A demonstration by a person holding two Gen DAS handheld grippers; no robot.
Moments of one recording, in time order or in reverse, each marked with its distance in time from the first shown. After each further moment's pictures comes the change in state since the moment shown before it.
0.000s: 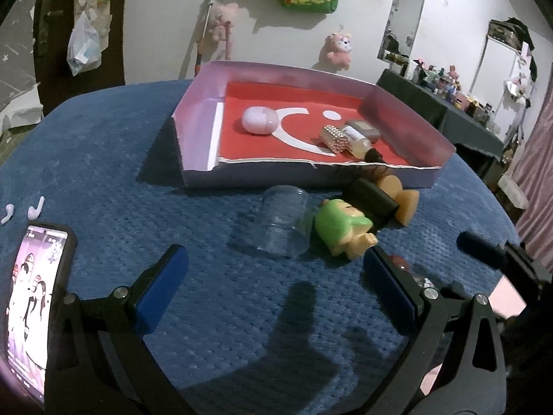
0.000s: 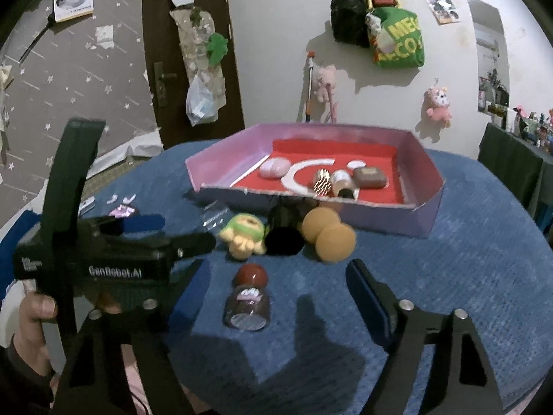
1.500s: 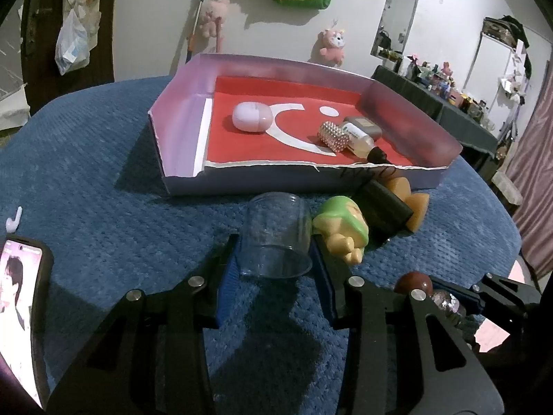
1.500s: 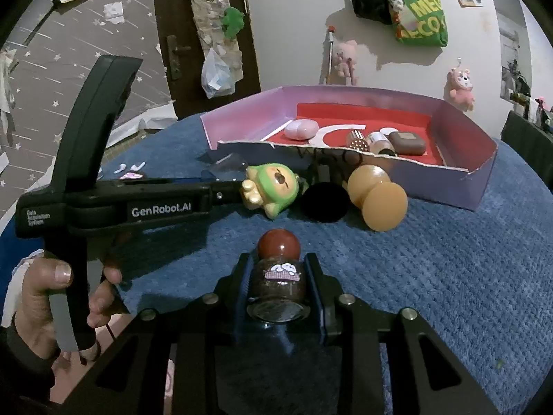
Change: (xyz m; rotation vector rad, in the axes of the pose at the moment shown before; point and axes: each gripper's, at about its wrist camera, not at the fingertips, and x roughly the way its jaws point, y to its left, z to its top) left arm 0.023 0.002 0.006 0.019 0.008 -0.039; right arm 0.029 0.013 -0.017 -0.028 0.068 0.063
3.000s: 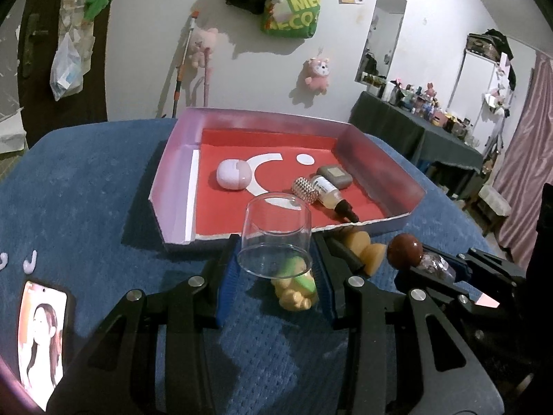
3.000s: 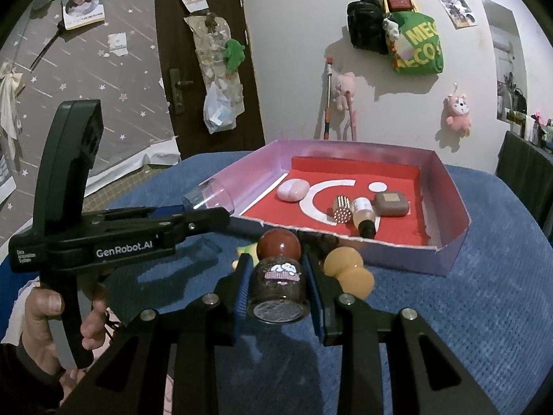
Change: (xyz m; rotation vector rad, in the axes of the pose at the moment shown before) left arm -0.035 -0.014 0.036 0.014 -0.103 -0.054; right arm -0.029 -0.021 0.054 0.004 -0.117 0.005
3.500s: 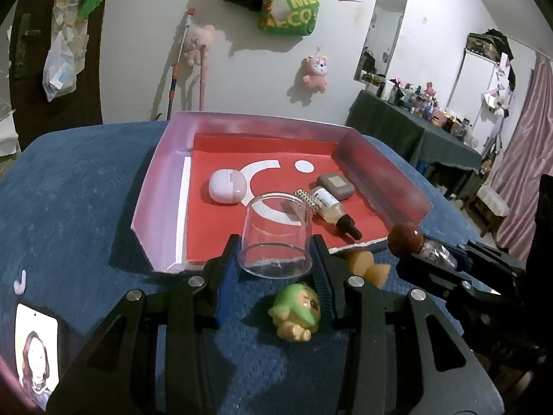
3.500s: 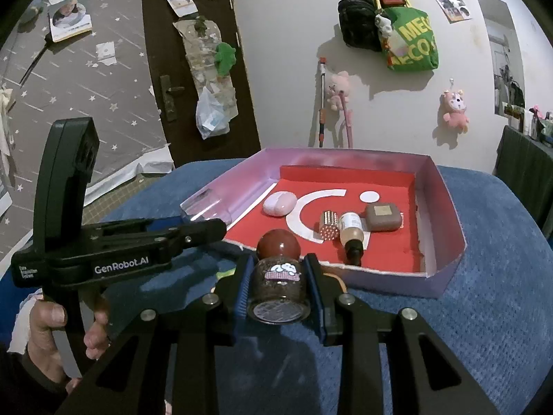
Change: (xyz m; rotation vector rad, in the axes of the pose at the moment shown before) left arm 0.017 0.001 0.017 -0.002 0.013 -0.013; right arm 0.014 -0.022 0.024 0.031 0.003 0.002
